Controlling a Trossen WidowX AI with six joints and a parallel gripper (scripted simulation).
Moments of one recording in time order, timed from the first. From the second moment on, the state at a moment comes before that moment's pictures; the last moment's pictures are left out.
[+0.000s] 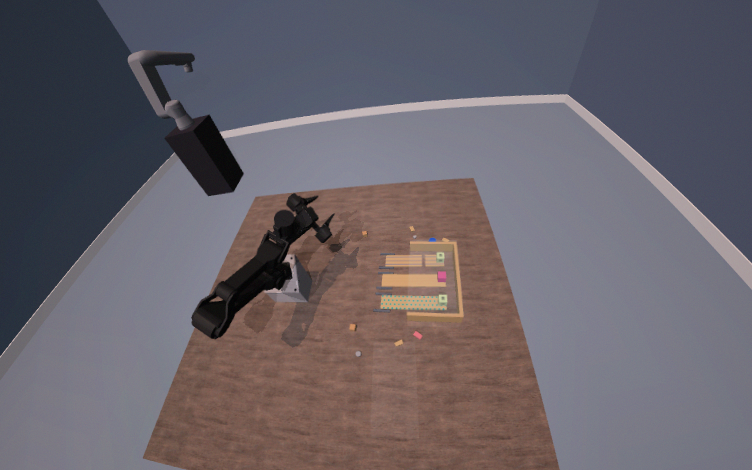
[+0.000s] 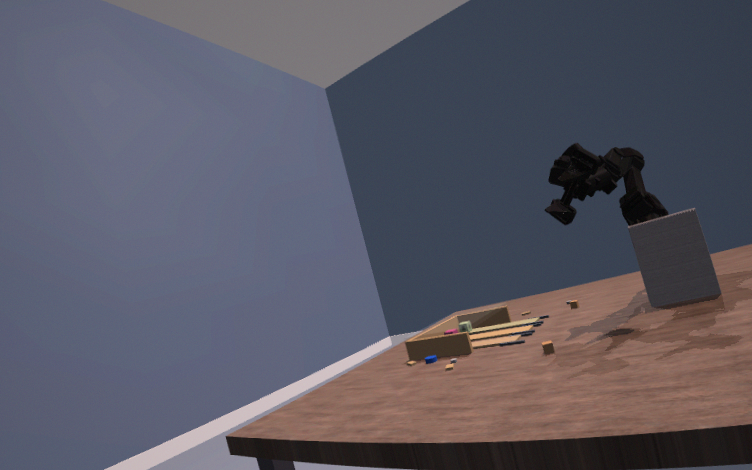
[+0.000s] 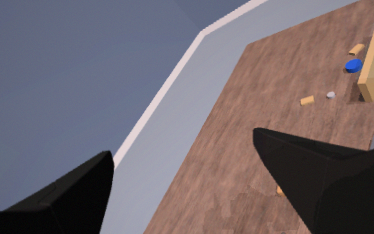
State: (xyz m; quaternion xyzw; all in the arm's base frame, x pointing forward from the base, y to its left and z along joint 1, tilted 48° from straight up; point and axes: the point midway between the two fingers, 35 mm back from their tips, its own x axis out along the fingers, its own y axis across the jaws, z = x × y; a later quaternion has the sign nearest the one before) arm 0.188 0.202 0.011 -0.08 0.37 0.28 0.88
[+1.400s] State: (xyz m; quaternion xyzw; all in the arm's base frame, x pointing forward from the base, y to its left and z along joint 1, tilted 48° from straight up) arm 0.365 -0.017 0.009 -0.33 0.47 -0.21 0.79
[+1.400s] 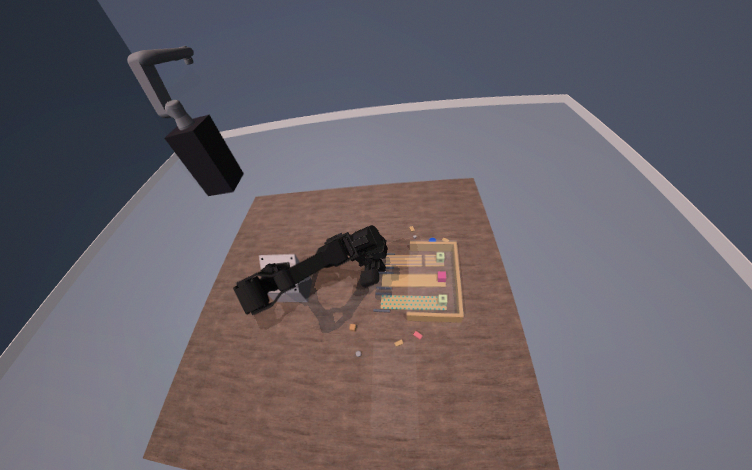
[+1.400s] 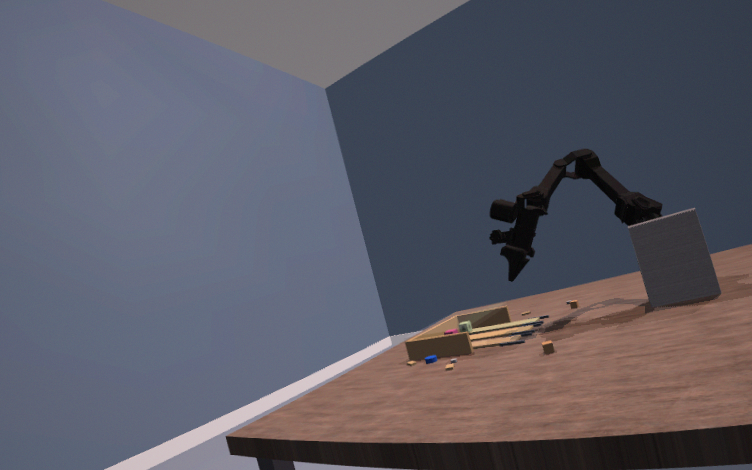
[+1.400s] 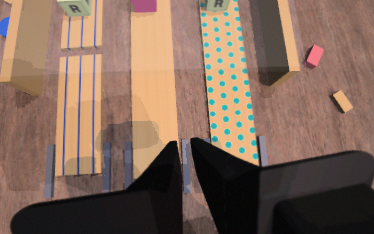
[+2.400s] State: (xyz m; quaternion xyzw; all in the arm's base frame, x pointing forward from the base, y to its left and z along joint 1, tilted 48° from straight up) arm 0.375 -0.112 0.015 -0.24 0.64 -0.33 0.65
